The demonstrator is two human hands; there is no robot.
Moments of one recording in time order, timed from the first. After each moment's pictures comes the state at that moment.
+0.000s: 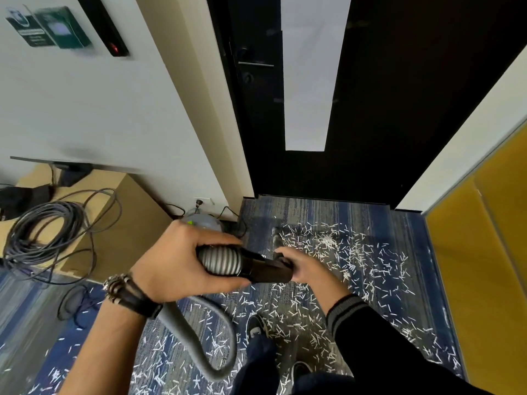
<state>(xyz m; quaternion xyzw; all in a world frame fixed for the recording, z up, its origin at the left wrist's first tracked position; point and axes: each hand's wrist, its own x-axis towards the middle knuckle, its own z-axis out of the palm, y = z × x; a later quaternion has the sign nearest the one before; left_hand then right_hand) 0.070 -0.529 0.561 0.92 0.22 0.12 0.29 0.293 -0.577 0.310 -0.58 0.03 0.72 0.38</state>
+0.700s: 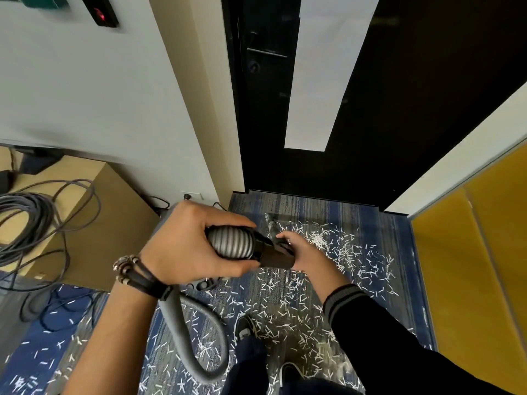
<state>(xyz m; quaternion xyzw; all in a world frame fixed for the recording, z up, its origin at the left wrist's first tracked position) 0.081 -0.424 0.537 0.91 0.20 0.16 0.34 0.304 -0.495 0.330 -0.60 0.08 0.68 0.41</state>
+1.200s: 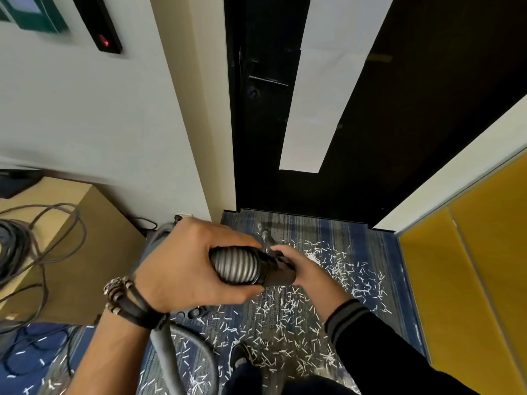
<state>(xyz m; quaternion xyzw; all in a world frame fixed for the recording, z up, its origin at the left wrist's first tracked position) 0.067 -0.363 0.555 0.92 0.12 0.16 0.35 0.291 -0.444 0.357 -0.64 0.04 0.65 0.41</state>
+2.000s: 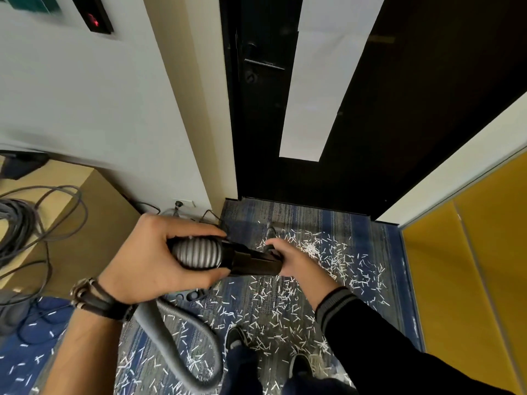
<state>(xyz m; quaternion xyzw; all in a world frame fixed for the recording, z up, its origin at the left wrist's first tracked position) 0.061 -0.398 0.540 0.88 0.22 0.20 0.37 0.302 -0.464 0.336 -0.63 0.07 0.67 0.39</state>
